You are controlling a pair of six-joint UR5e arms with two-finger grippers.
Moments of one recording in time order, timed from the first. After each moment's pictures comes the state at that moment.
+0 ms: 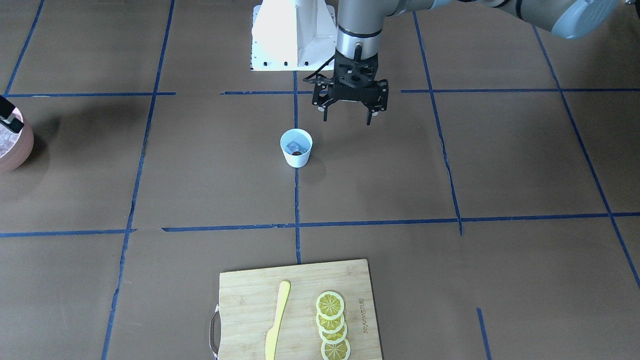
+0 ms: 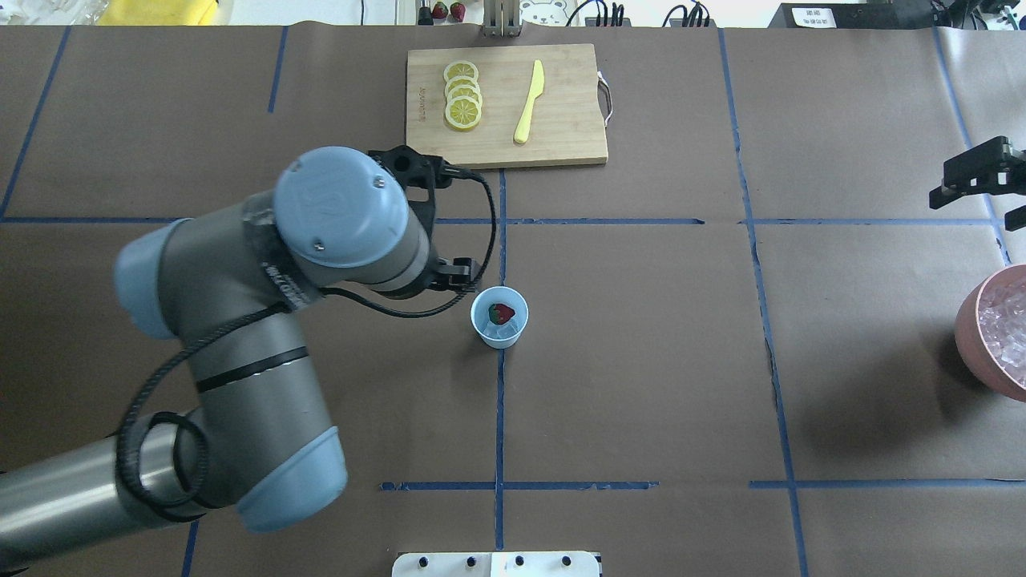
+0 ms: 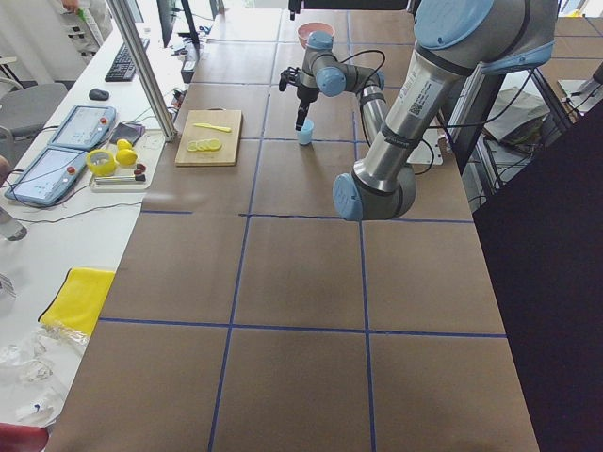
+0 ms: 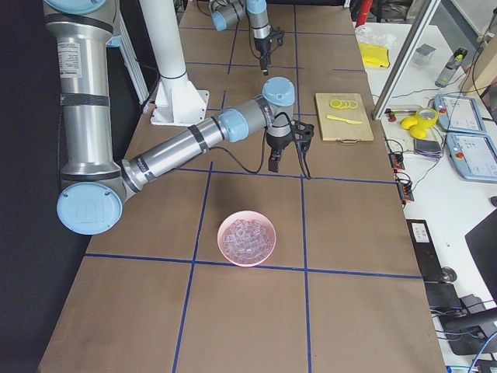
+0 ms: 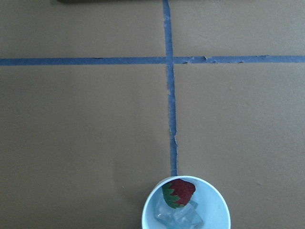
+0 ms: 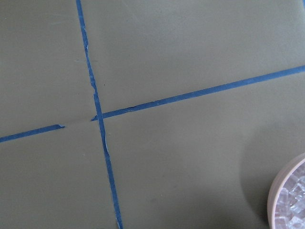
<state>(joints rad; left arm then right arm) -0.56 -2.19 -2.01 -1.35 -1.75 -1.02 1.28 -1.55 2.04 -1.60 2.36 0.75</state>
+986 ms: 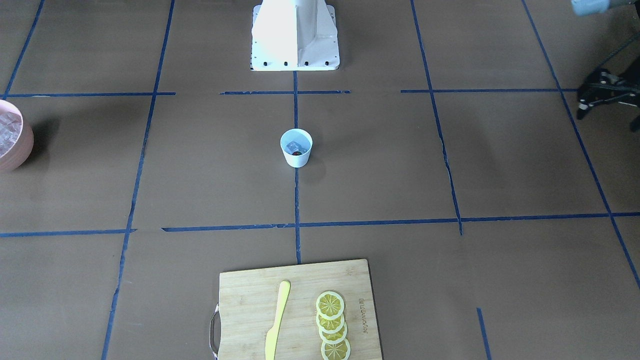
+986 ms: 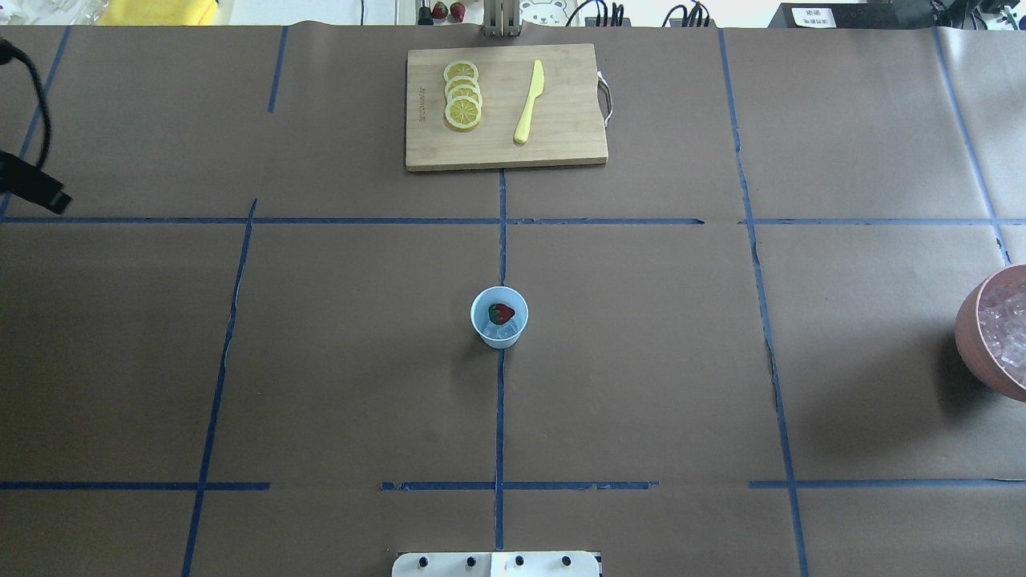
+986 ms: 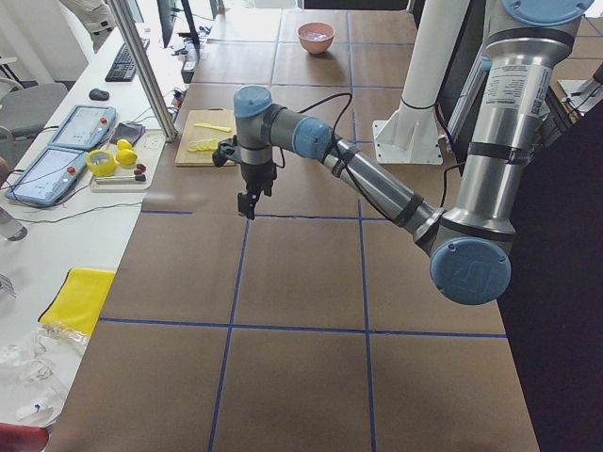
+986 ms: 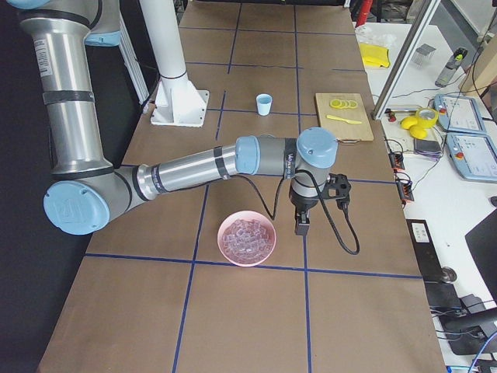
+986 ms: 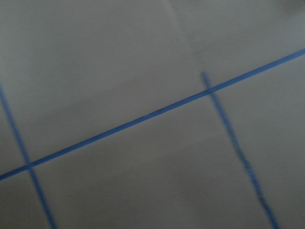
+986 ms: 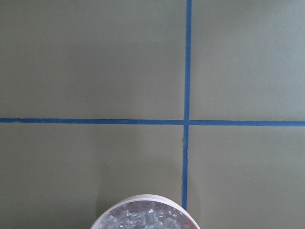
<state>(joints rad) -1.38 -1.73 -1.93 -1.26 -2.25 0.10 1.65 -1.41 1.72 -1.94 2.37 -0.12</state>
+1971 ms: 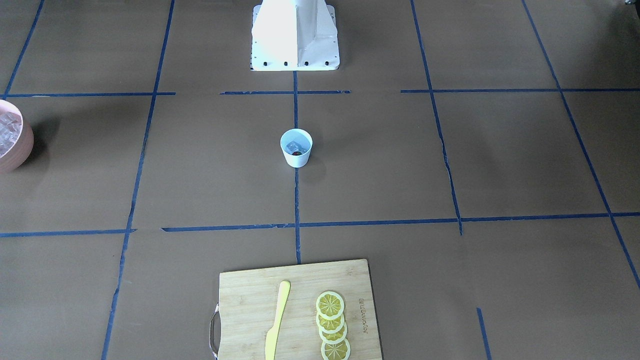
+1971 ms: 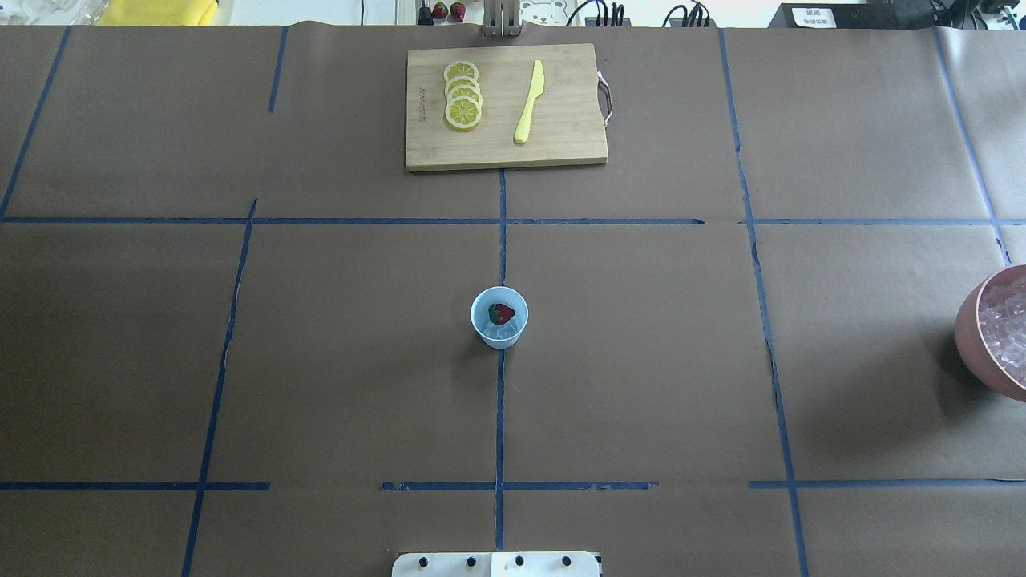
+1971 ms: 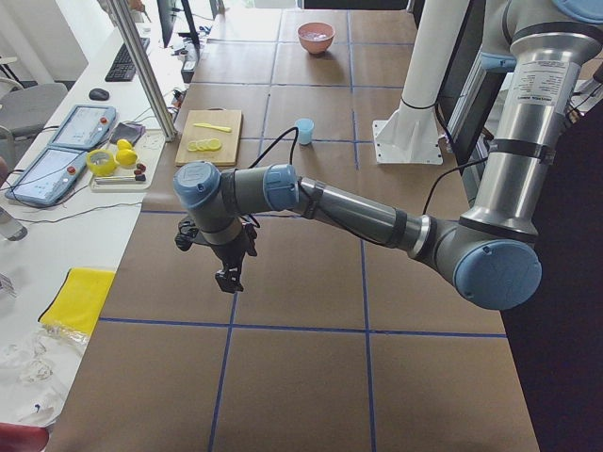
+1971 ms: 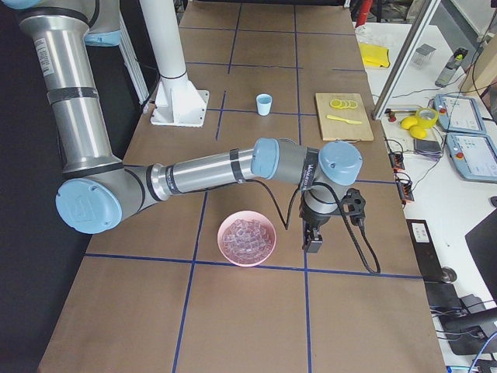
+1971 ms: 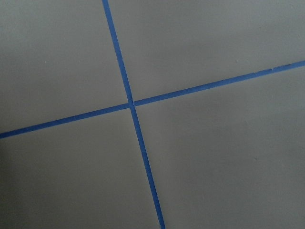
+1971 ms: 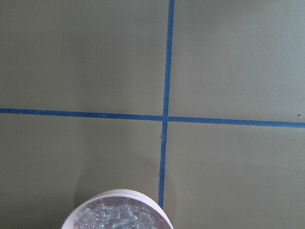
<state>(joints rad) -1.57 -1.76 -1.69 -1.10 -2.36 0.34 1.66 -1.35 1.62 -2.00 2.34 -0.21</state>
